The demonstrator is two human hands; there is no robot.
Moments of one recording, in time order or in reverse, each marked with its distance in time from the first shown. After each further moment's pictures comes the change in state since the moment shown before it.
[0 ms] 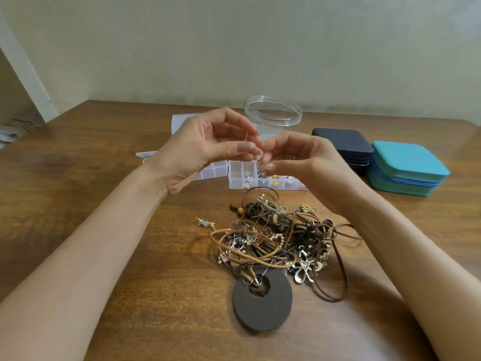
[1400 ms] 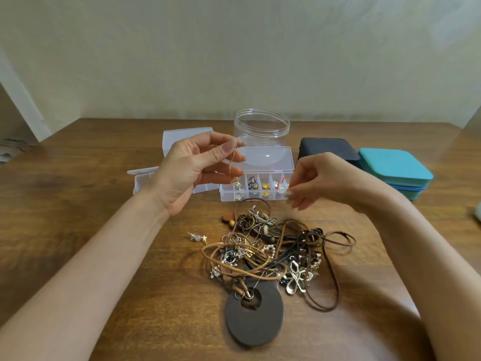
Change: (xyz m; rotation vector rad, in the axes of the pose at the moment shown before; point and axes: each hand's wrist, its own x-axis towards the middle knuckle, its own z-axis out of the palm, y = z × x) left_hand 0.003 -0.004 0.009 -0.083 0.163 -0.118; right_hand -0.006 -0.010 -0.039 -0.539 0.013 0.384
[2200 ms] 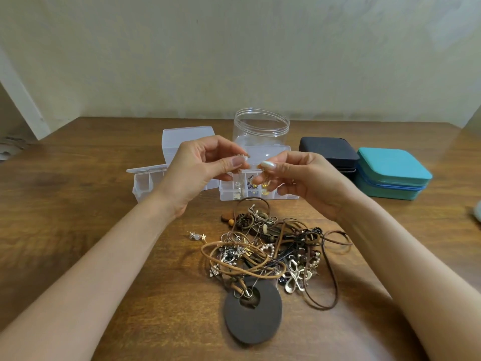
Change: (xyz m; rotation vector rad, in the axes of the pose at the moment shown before) left_hand 0.002 -0.011 0.004 0.220 0.020 0.128; right_hand 0.005 -0.004 0.024 0.658 -0.061 -0.151
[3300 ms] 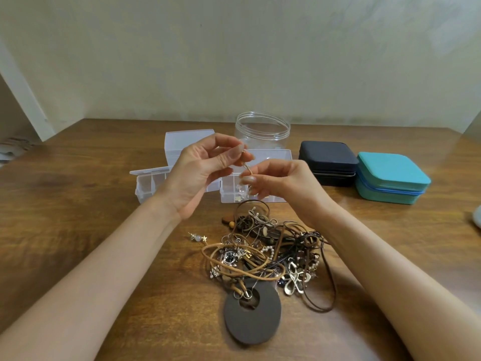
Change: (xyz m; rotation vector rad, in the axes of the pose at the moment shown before) left_hand 0.000 0.002 0.004 -0.253 0.023 -0.071; right_hand 0.009 0.014 0.020 -0.148 0.061 -0.150
